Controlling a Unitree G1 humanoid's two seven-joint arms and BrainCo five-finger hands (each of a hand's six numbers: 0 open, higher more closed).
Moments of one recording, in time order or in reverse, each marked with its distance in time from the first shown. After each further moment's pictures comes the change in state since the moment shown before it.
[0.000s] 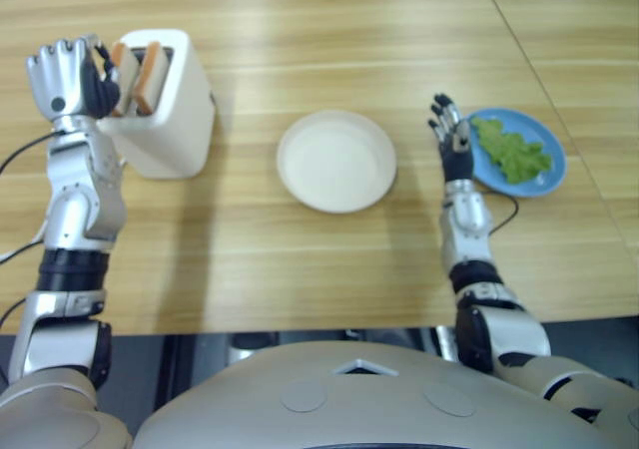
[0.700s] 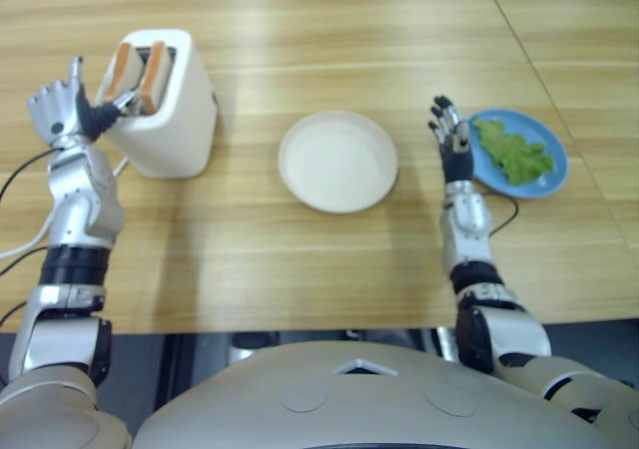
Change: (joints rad) left arm -0.003 0.003 -0.019 0.178 -0.013 0.094 -0.024; right arm 0.002 -0.002 -0.001 0.007 0.000 0.006 0.002
